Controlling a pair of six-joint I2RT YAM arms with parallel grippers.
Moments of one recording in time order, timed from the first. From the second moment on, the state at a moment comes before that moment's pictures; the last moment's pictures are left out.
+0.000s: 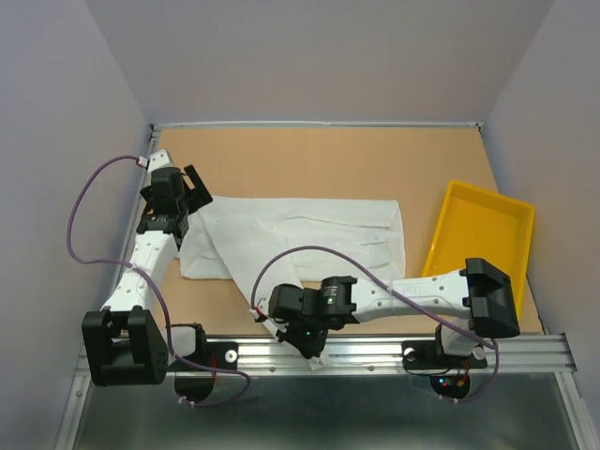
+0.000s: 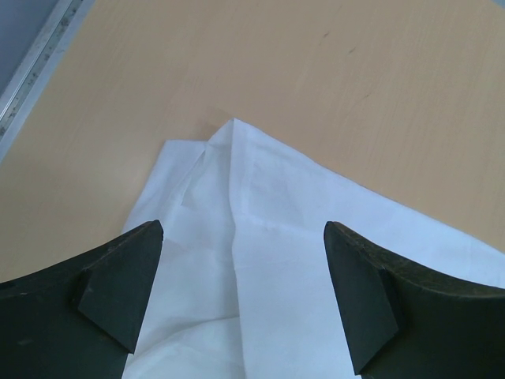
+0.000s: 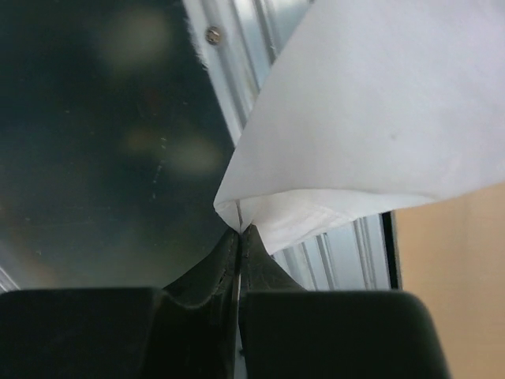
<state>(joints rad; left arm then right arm) 0.01 1.18 0.85 -0.22 -0.21 -0.38 1.44 1.61 1.22 -0.80 -0.22 0.28</state>
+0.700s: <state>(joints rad) 0.01 1.30 0.86 -0.20 -0.06 -0.38 1.26 1.79 1.59 -0.89 -0.06 0.15</state>
